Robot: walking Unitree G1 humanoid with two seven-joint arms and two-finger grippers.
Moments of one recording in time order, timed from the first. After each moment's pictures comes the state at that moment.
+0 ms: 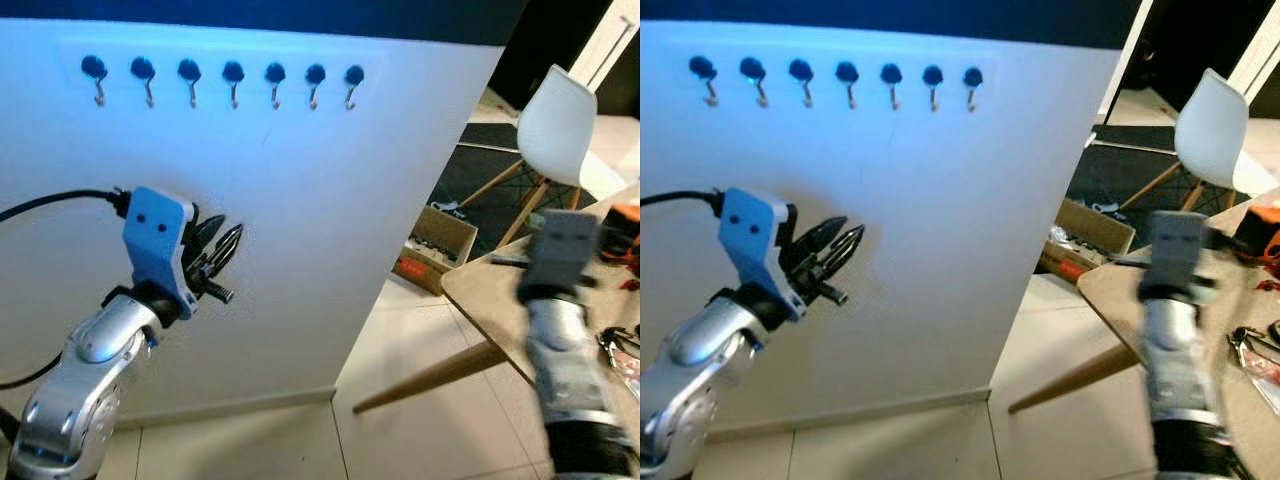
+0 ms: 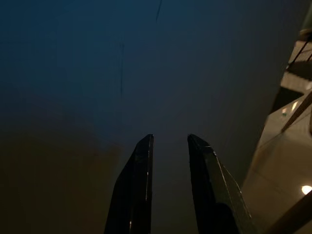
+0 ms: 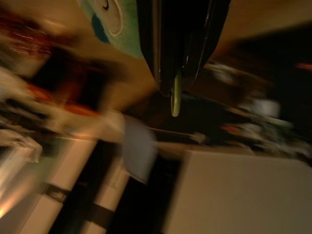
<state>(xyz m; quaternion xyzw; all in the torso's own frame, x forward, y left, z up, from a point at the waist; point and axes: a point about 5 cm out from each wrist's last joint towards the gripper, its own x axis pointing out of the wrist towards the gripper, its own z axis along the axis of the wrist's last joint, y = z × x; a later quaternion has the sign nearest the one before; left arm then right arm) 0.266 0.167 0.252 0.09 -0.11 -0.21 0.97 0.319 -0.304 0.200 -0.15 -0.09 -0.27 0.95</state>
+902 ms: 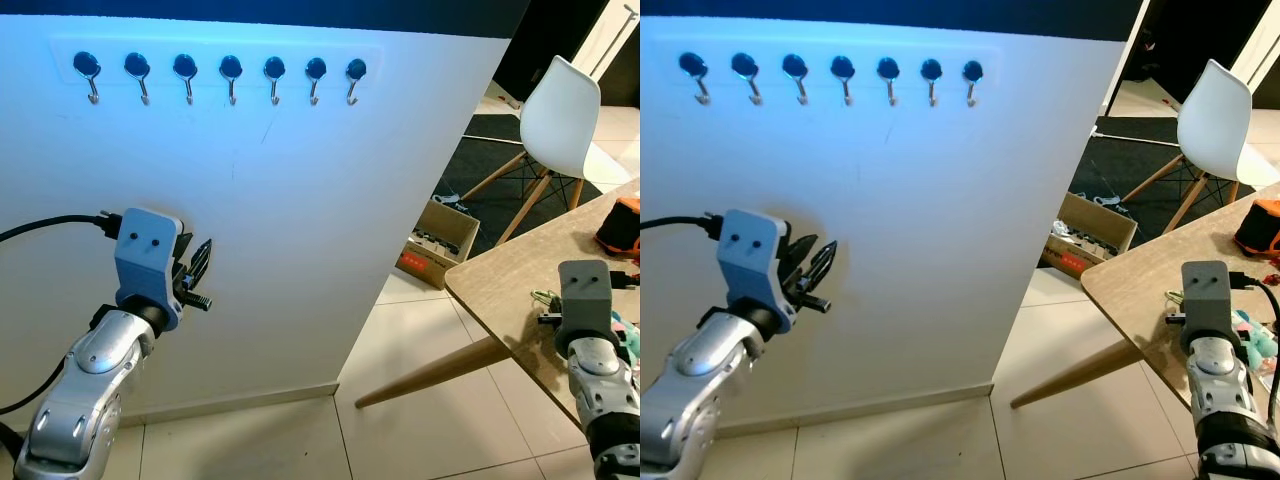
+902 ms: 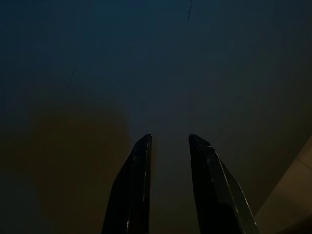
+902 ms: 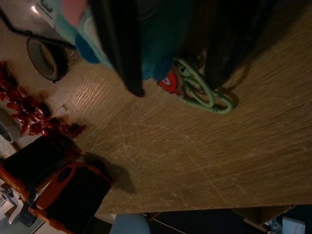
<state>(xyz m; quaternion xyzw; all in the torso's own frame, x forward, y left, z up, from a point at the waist) 0.272 0.185 0.226 0.10 -0.07 -0.12 0.99 0.325 -0.339 0.133 -0.17 0.08 -0.22 0.96</state>
